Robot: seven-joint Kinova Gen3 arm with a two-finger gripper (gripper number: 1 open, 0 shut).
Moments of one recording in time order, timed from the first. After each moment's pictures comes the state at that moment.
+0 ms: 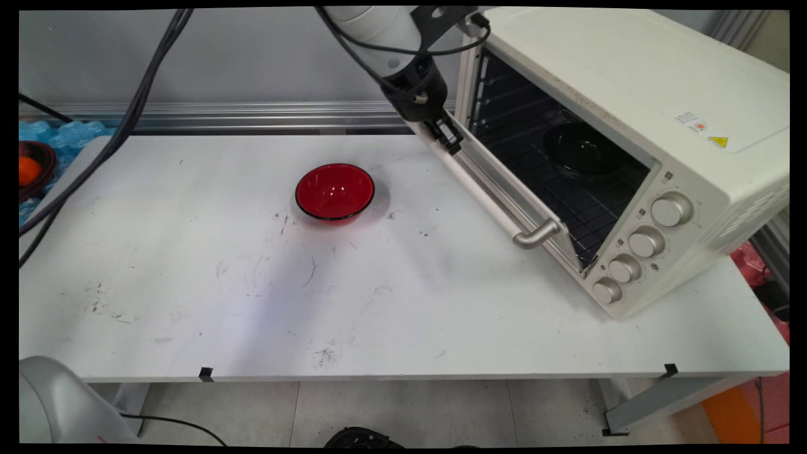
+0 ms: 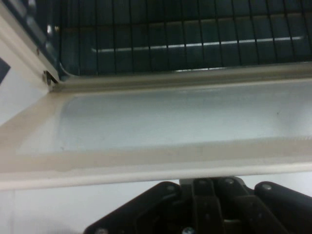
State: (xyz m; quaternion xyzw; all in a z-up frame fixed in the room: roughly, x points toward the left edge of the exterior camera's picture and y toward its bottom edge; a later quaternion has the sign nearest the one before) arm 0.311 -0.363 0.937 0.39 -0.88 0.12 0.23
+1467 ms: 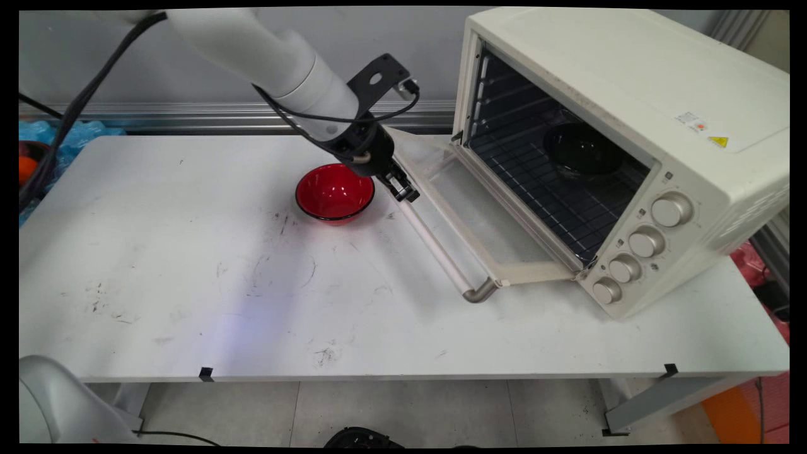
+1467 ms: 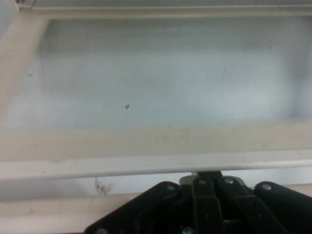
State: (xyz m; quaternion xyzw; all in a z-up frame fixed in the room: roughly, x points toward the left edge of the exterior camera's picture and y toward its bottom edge) arm 0.369 -0.303 0.871 0.41 -0.87 0.10 0.25
